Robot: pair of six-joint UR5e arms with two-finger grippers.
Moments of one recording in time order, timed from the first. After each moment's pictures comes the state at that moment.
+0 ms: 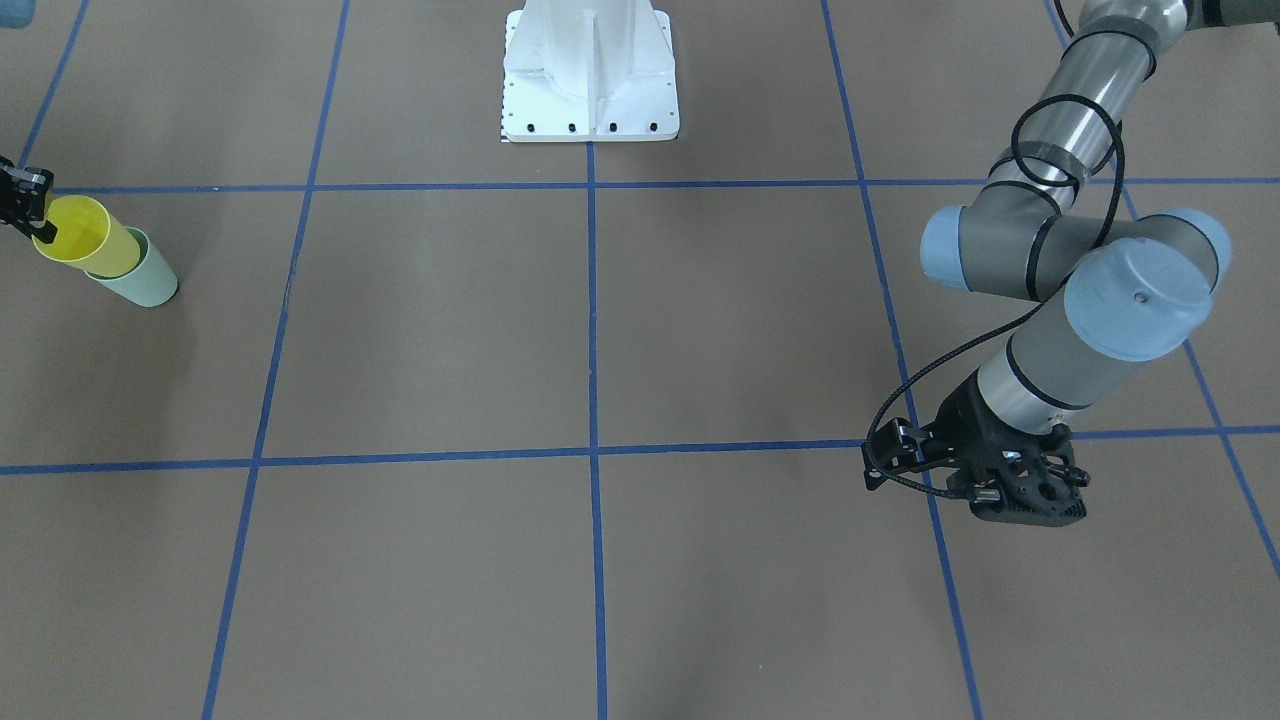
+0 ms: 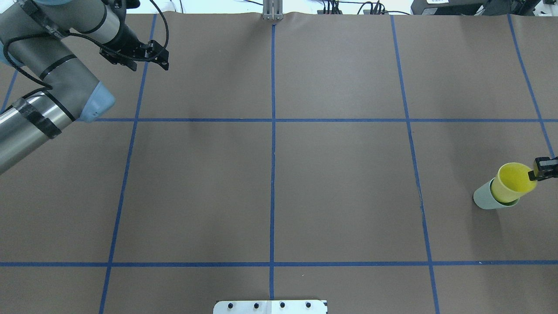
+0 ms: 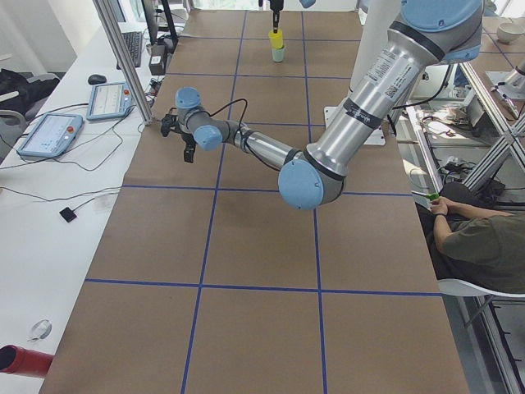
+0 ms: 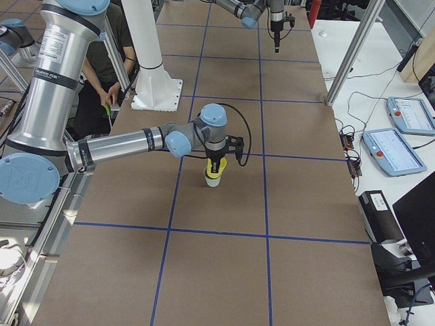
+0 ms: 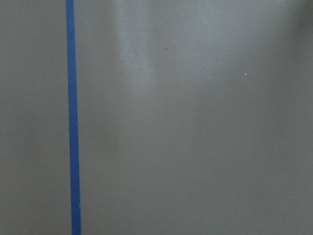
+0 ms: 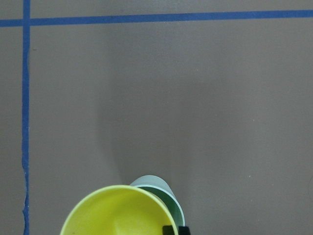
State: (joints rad) left arm -1.00 -2.20 -1.29 -2.04 -2.20 -0.85; right arm 1.06 -1.86 2.05 -1.27 2.22 0.72
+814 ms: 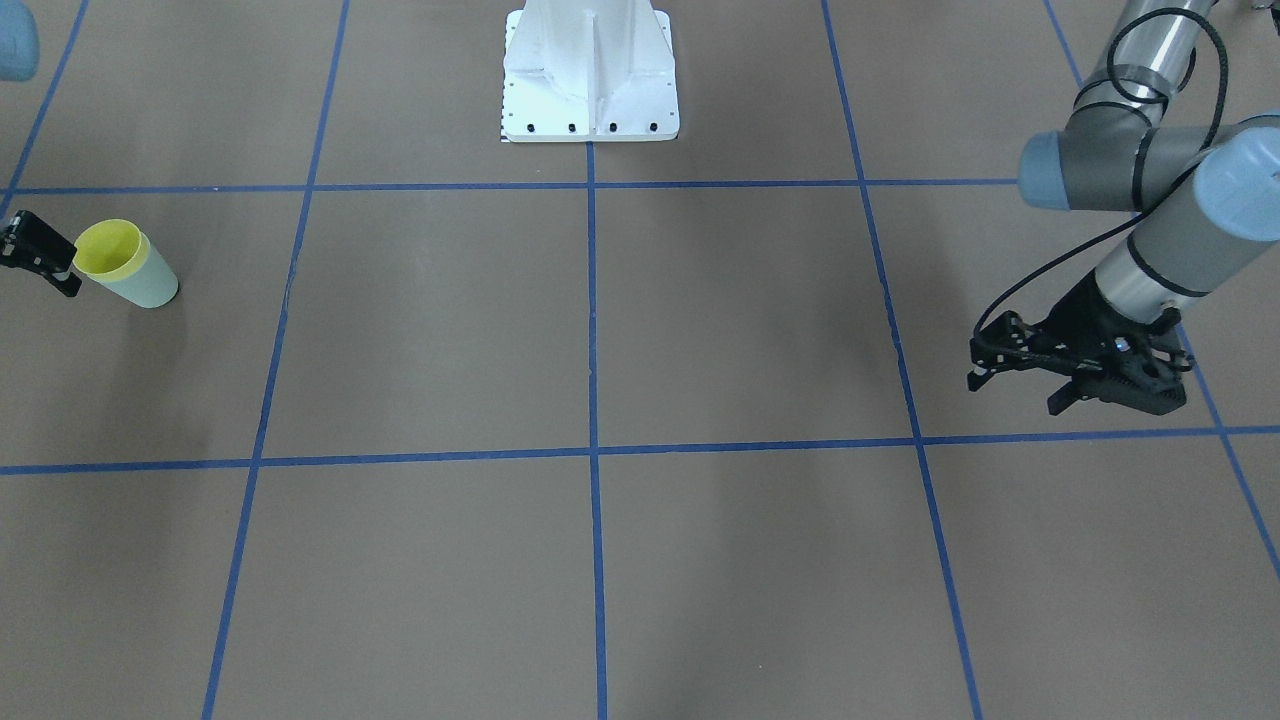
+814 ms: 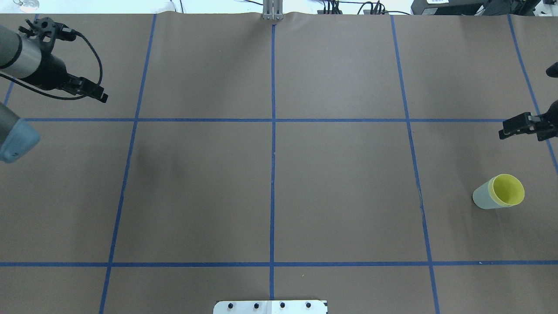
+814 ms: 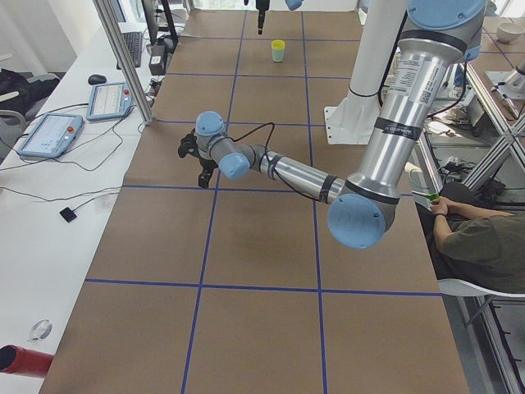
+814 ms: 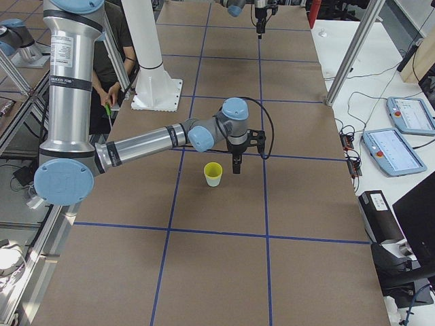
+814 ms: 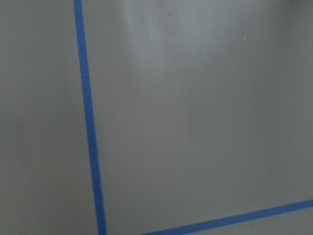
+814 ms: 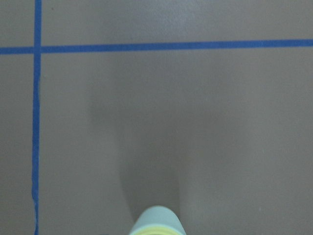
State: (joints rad) left arm -1.09 -1.83 -1.57 -2.04 -2.23 -0.49; right arm 1.15 -1.61 1.91 -1.36 2.21 0.70
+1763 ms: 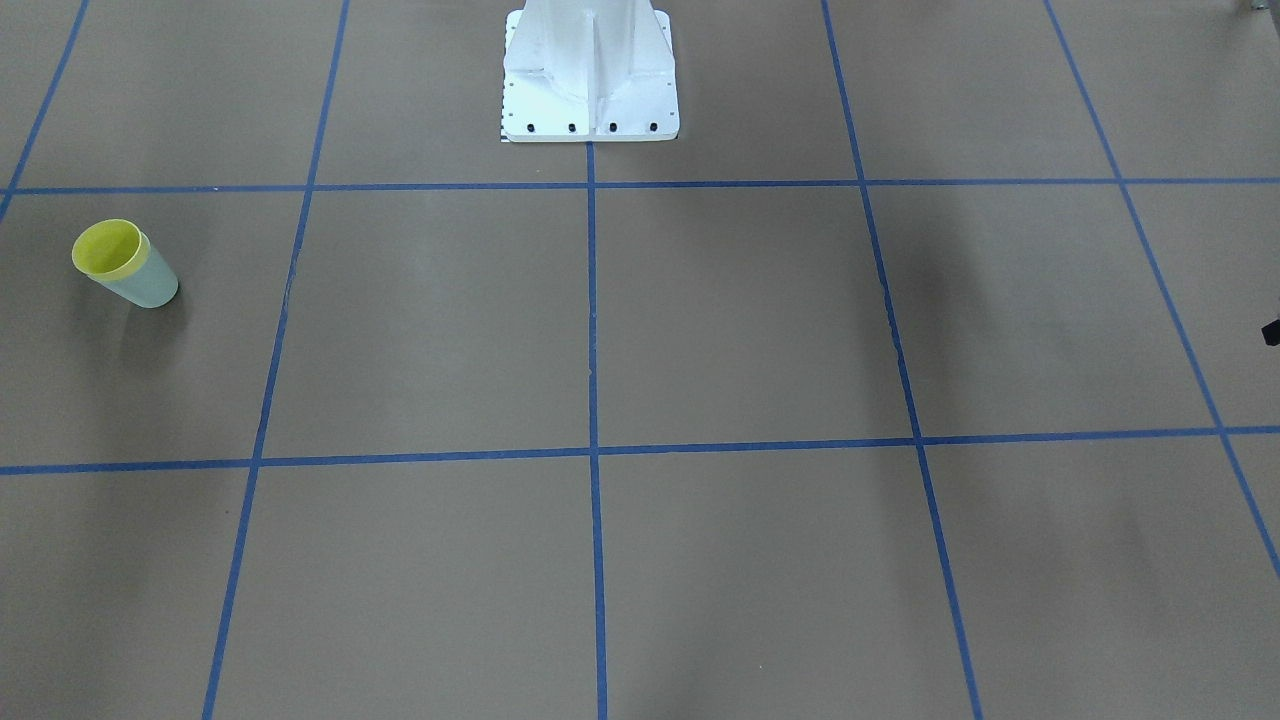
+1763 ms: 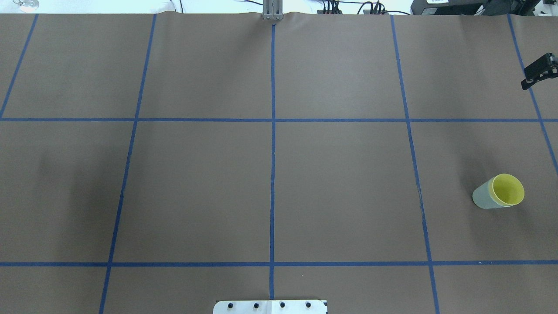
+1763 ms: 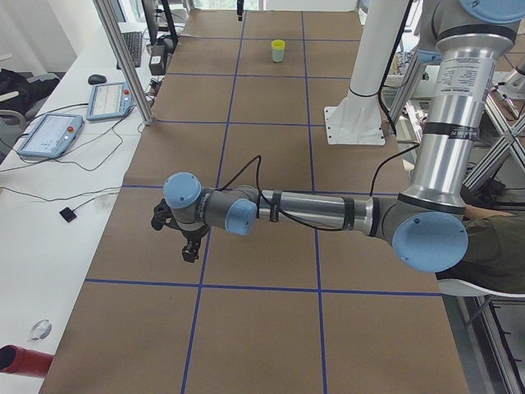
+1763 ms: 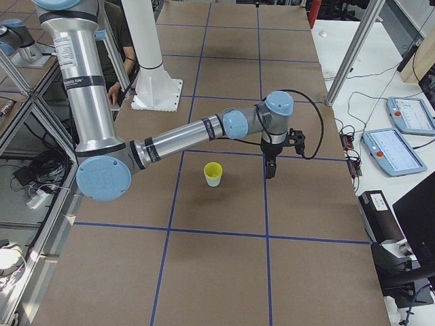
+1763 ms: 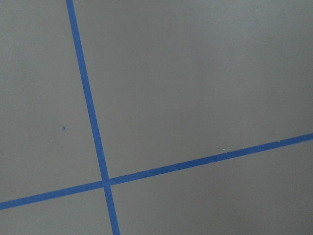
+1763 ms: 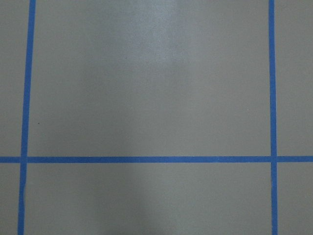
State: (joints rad) left arm -1.47 -1.70 -1.49 -1.77 -2.43 -0.06; right arm 1.32 -1.38 1.75 -1.65 2.24 0.39
